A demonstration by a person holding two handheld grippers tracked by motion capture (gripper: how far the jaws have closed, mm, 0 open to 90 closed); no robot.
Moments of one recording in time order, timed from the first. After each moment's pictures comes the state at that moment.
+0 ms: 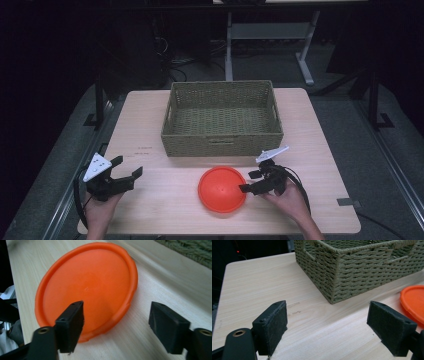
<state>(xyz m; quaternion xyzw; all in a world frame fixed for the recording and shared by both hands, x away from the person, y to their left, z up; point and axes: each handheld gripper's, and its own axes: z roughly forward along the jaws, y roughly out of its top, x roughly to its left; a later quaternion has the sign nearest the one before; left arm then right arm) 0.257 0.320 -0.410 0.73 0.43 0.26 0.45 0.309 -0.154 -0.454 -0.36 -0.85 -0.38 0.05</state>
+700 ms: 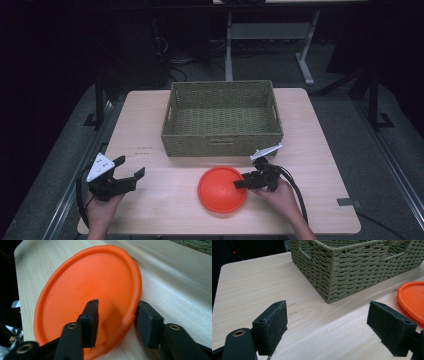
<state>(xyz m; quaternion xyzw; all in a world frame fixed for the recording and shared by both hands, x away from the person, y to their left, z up) 0.257 0.316 -0.410 0.74 0.42 0.26 0.45 0.323 -0.143 -0.470 -0.37 -0.83 -0.39 0.09</state>
